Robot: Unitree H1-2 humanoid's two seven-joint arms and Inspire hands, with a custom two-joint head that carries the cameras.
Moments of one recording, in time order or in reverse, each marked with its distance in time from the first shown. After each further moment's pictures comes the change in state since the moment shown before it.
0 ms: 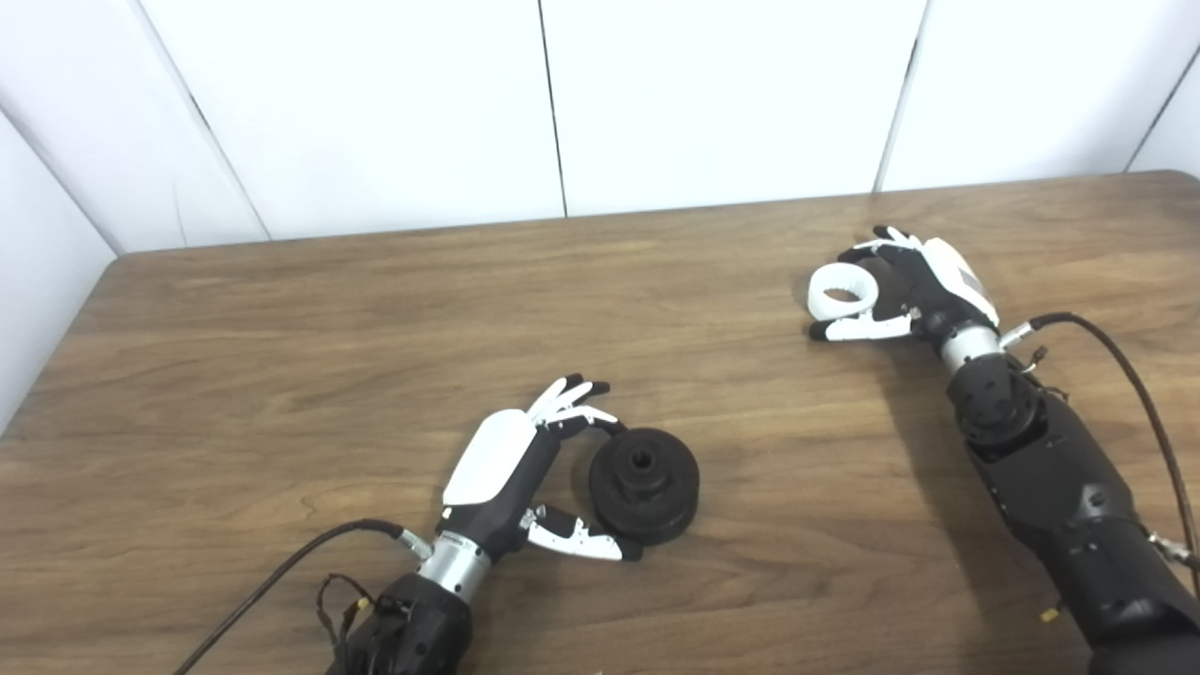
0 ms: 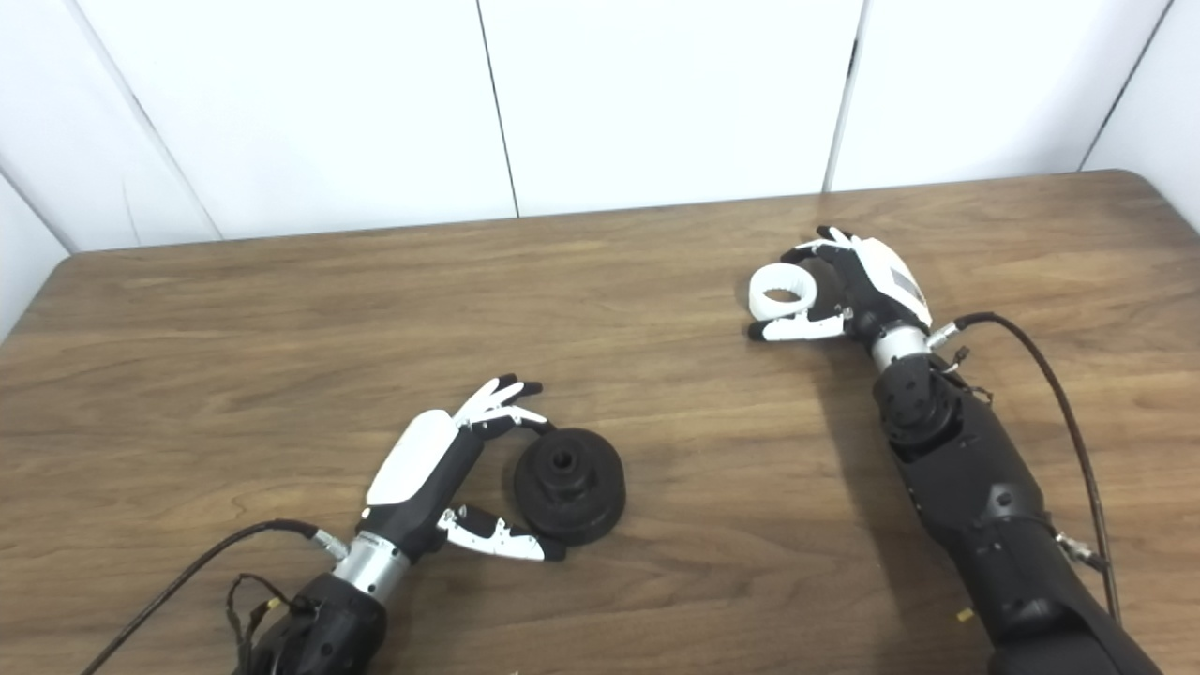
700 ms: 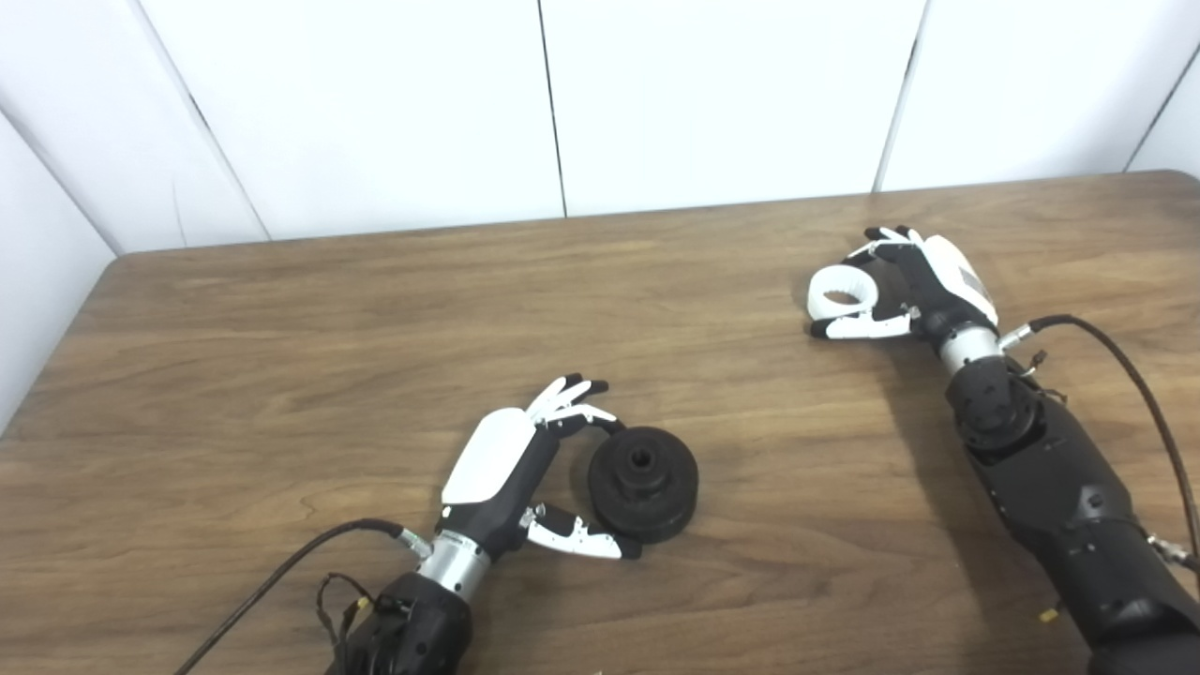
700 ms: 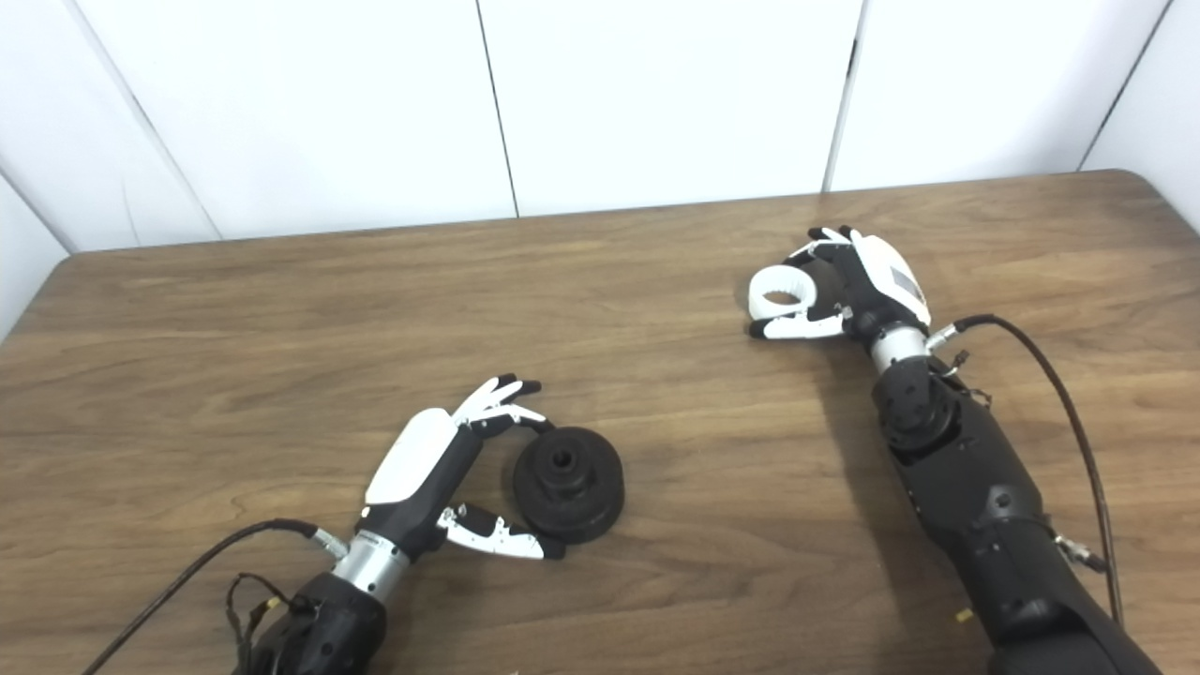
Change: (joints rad) left arm 0.000 -0.002 0.002 -0.003 0.010 0.005 0.002; right arm -0.002 0.001 0.001 0.022 0.007 -0.078 -0.052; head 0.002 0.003
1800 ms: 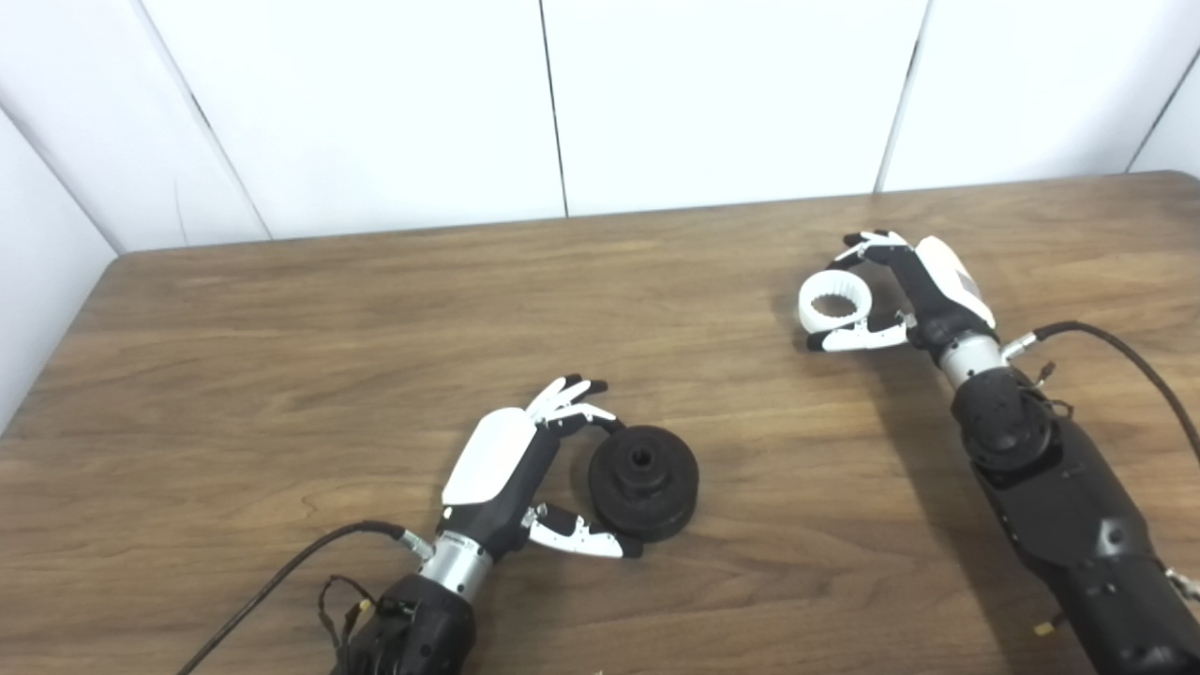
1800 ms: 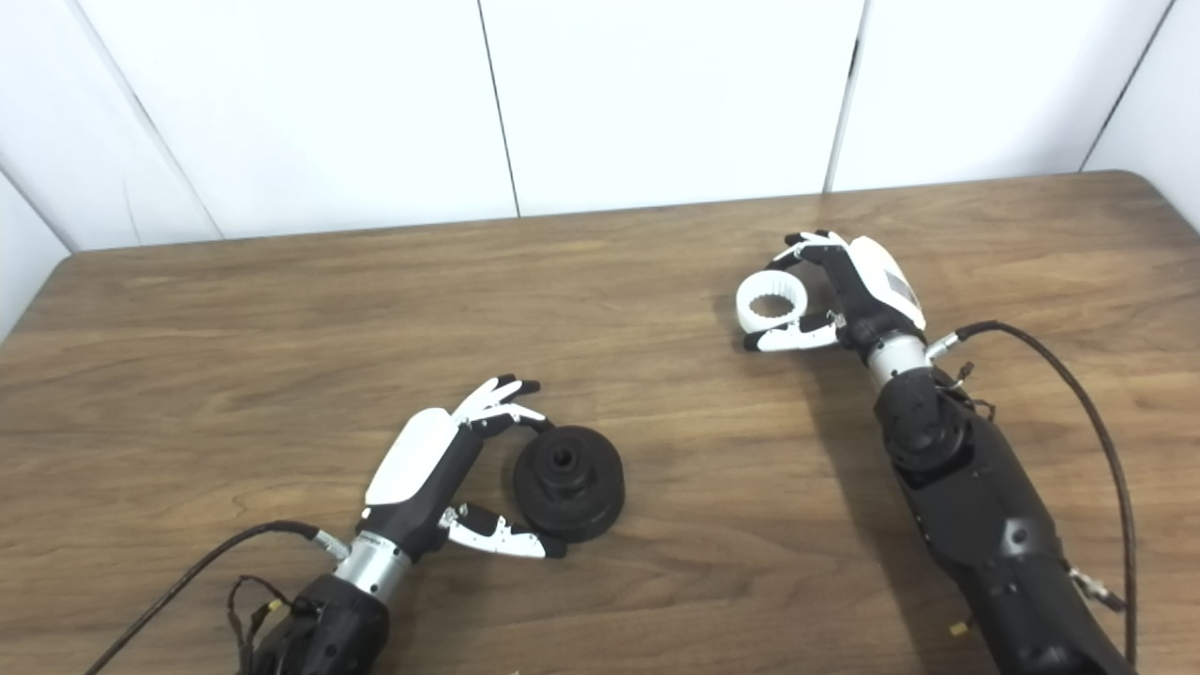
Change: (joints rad) left arm 0.007 -0.013 0.003 -0.012 0.025 0.017 0.004; right arm 0.117 -0.008 -0.010 -0.299 0.016 0.084 0.113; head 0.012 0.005
